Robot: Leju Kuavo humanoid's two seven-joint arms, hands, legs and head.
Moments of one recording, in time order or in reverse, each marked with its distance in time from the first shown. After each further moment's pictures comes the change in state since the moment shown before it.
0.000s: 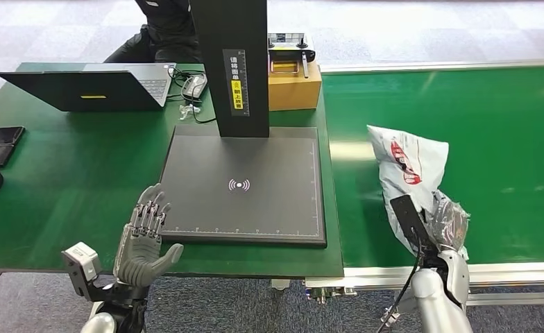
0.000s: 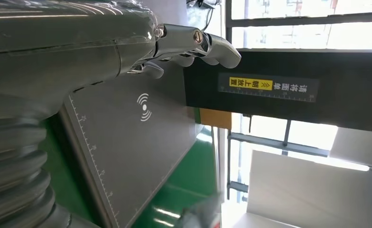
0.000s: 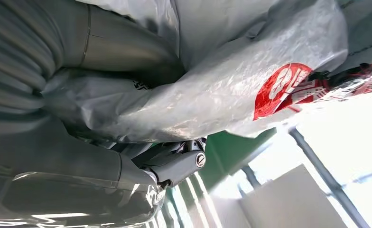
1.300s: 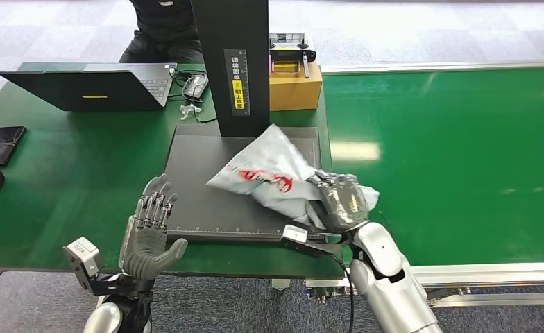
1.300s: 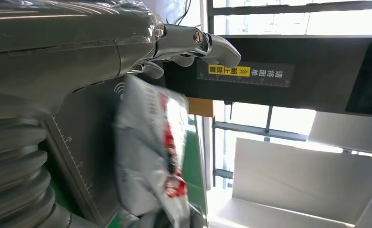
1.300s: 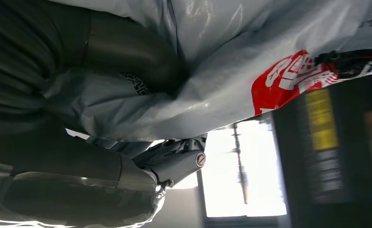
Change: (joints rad) left arm -0.050 0.001 -0.031 0.028 0.013 -0.027 -0.042; right arm -0.143 0.002 0.537 -0.026 0.338 0.092 -0.196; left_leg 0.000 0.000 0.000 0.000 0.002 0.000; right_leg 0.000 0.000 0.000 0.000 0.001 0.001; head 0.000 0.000
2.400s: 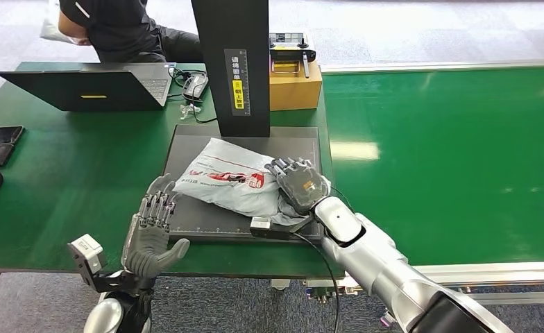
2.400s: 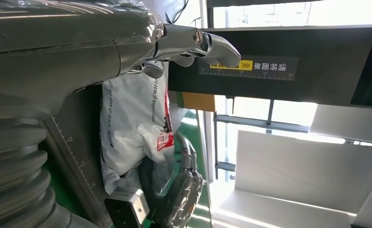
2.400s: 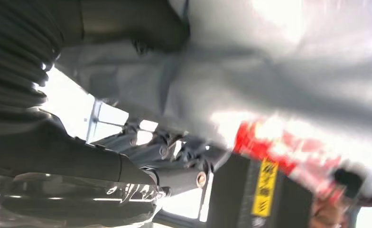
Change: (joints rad) left arm -0.026 0.028 -0.013 0.035 0.011 -0.013 -0.012; right arm -0.389 0.019 0.470 0.544 -0.057 -0.139 0.222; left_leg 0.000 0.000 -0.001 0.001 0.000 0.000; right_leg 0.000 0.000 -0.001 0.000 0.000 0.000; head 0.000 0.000
